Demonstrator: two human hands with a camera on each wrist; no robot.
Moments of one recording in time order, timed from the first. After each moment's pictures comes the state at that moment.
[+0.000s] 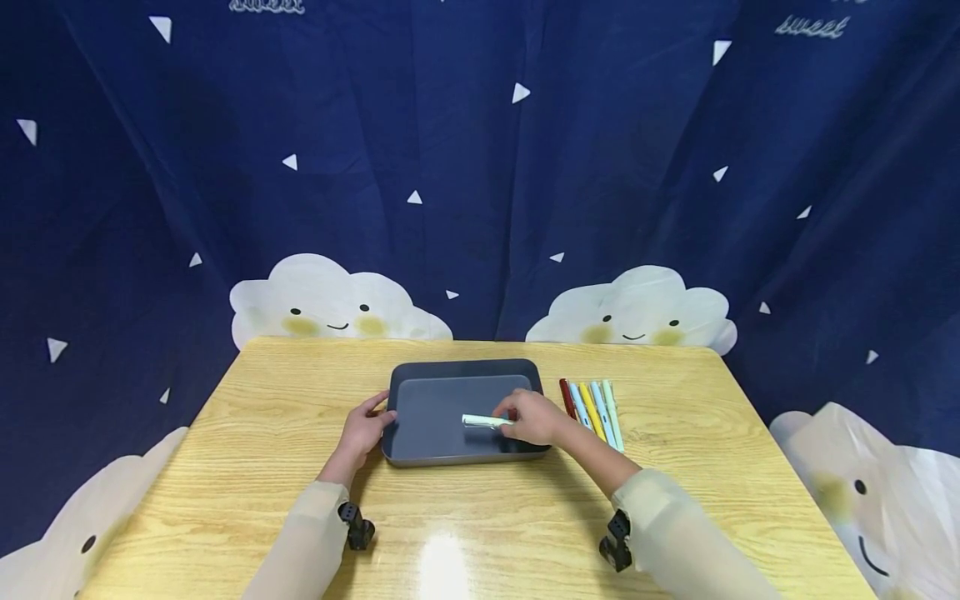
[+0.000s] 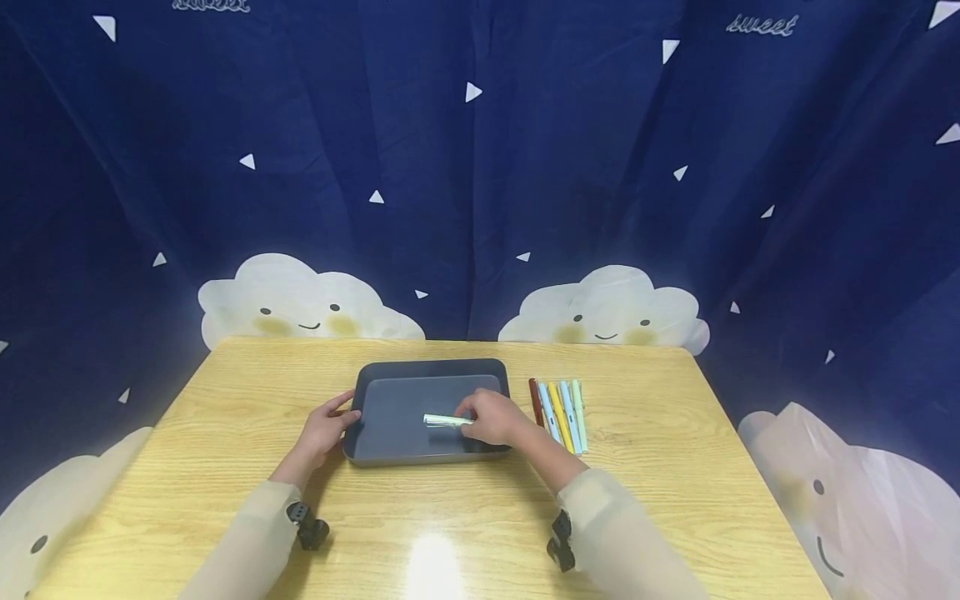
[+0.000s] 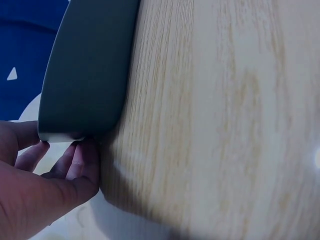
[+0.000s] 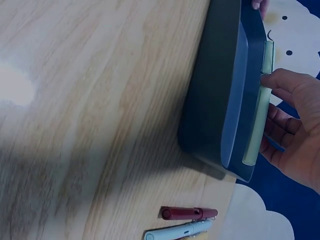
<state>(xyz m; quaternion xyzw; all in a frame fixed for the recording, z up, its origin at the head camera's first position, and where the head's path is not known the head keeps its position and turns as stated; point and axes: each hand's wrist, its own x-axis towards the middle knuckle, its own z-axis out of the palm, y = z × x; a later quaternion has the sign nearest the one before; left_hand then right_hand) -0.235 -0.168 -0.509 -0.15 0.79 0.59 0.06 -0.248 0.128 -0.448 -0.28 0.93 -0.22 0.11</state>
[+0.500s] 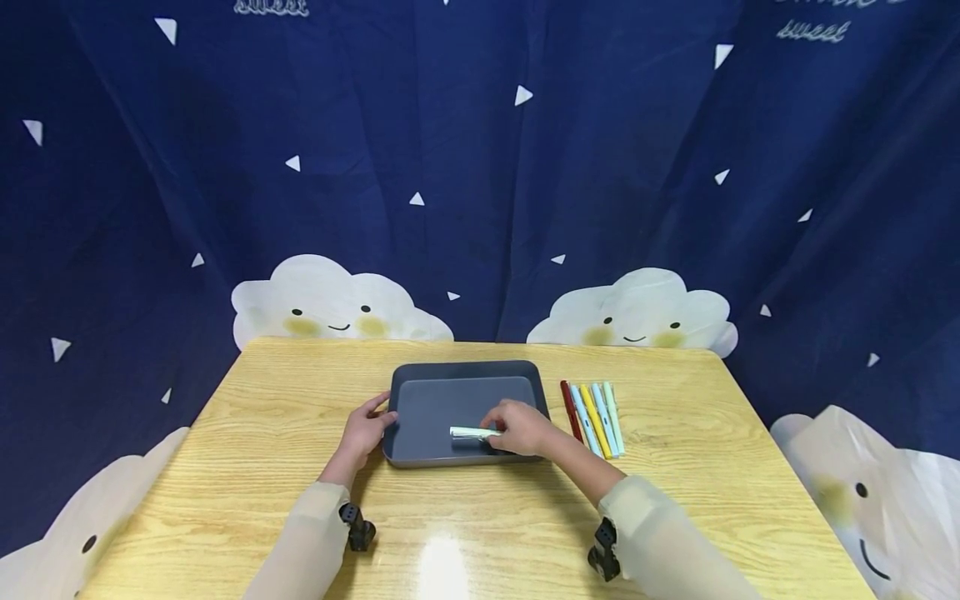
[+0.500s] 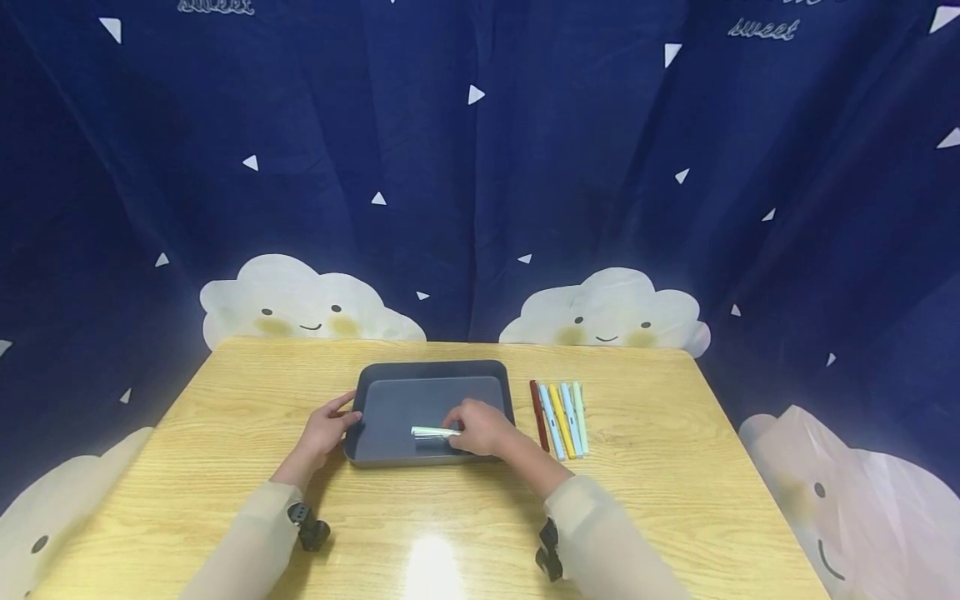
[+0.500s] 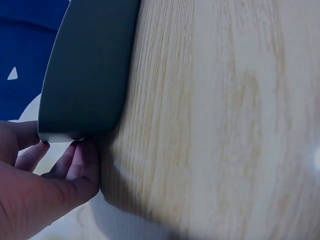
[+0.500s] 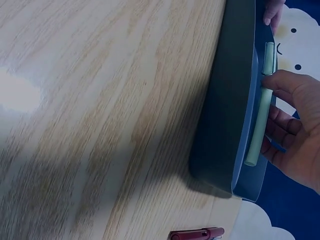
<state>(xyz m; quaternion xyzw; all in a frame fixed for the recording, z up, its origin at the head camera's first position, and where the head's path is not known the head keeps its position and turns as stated) -0.237 -0.169 -0.512 -0.15 0.79 0.59 0.06 -0.242 0.109 -0.461 -0.30 0.92 -0.22 0.11</state>
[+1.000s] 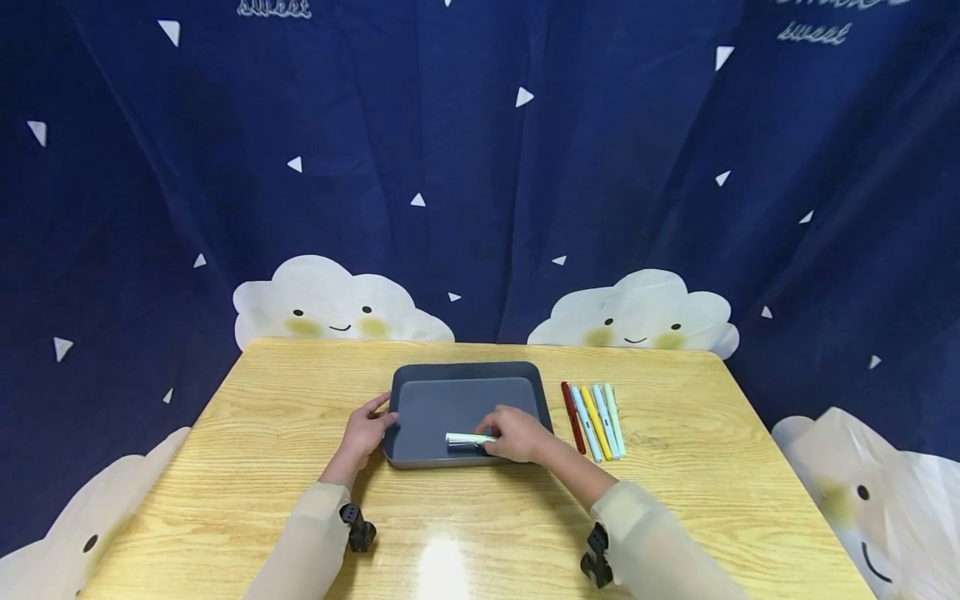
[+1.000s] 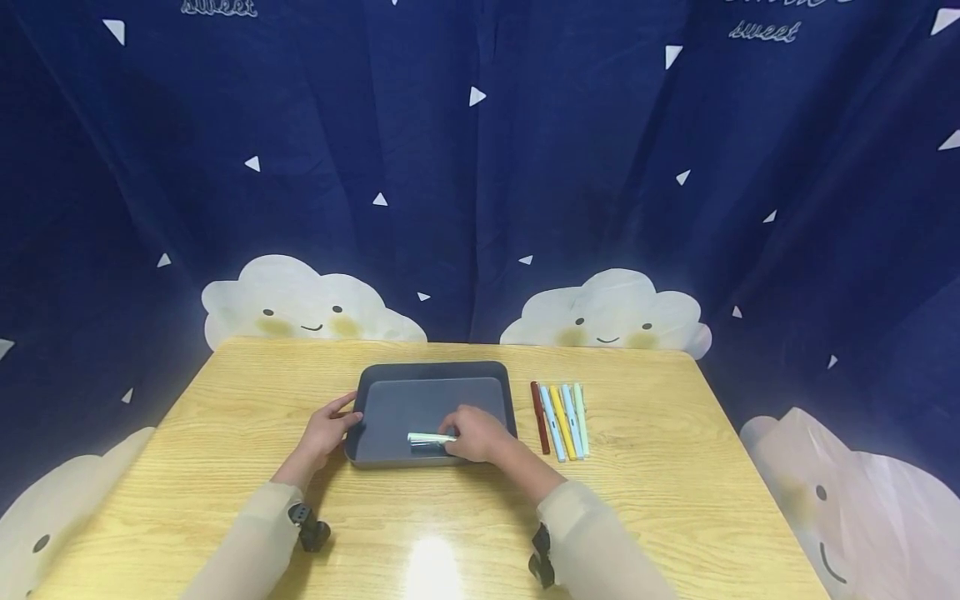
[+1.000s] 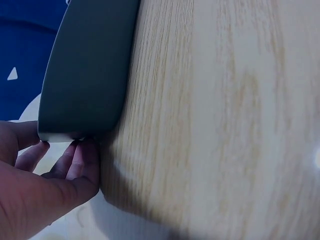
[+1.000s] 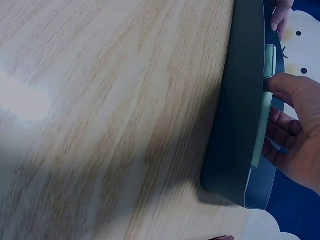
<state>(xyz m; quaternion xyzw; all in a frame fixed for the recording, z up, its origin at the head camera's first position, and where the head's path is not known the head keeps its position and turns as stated) -0.236 -0.168 -0.511 -0.15 0.79 0.59 0.05 -0.240 0.101 -0.471 -0.30 0.92 -0.21 0.11</state>
